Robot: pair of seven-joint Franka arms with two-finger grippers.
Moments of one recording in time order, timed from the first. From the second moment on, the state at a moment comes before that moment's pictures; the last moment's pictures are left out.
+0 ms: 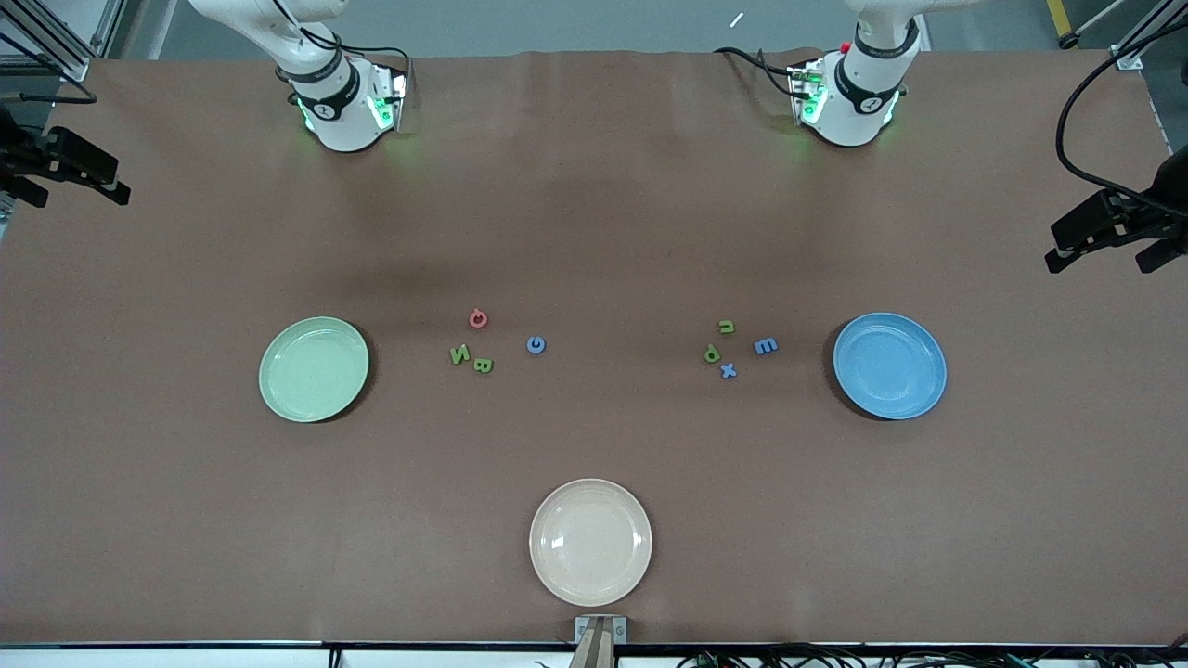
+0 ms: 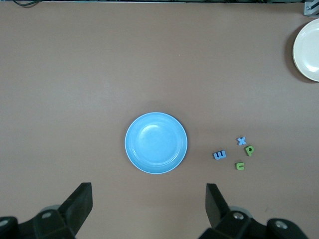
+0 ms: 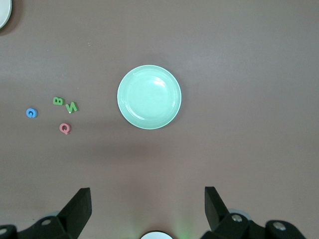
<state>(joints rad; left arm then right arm) 0.12 0.04 -0.15 -1.46 -0.01 1.61 -0.03 0.00 -0.13 -0.07 -1.64 0.02 1.47 -0.07</state>
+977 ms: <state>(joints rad) 0.07 0.09 -0.16 -1.50 -0.02 1.53 -0.08 0.00 -0.14 -0.07 -1.63 0.02 1.46 -0.07</state>
